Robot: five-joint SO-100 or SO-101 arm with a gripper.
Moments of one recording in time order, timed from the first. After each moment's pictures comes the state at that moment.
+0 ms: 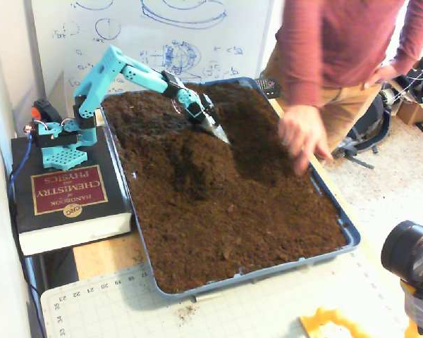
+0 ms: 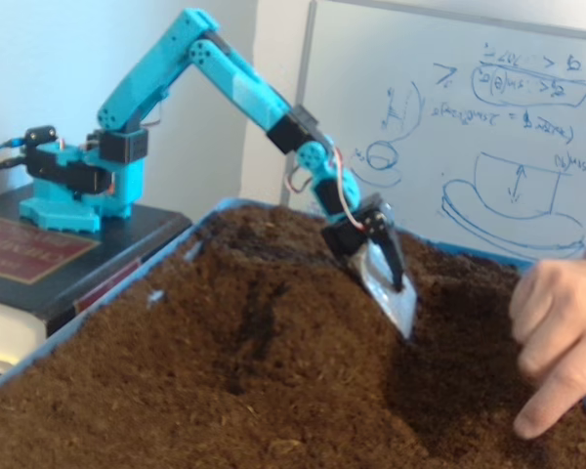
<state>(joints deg) -4.4 56.6 94.8 10.5 -2.5</state>
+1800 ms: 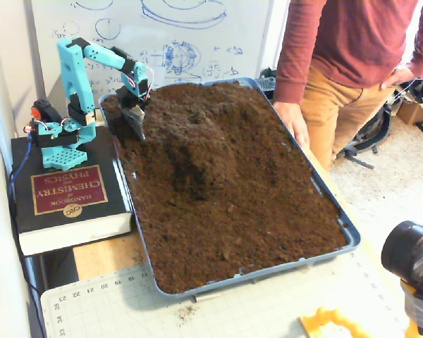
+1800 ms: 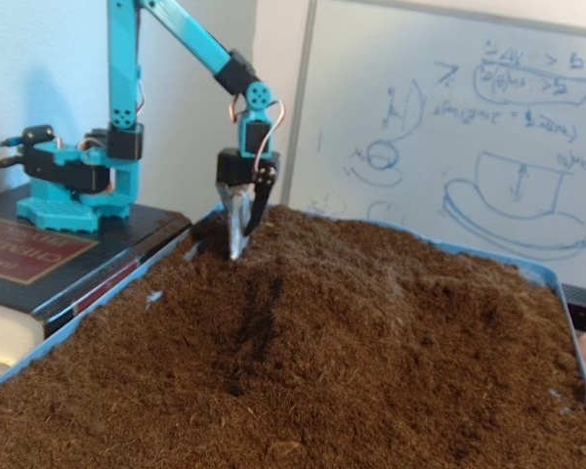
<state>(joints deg) -27.4 91.8 132.0 43.4 10.9</state>
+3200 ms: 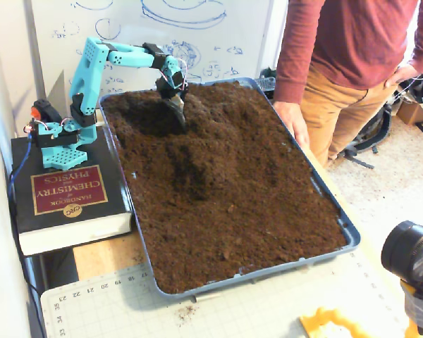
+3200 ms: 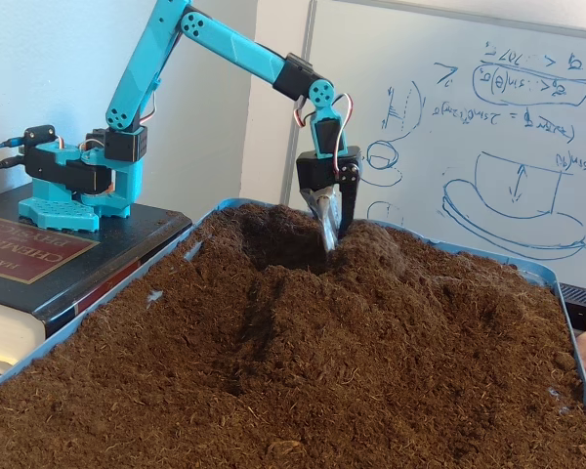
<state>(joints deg) -17.9 69.5 92.0 44.2 6.6</state>
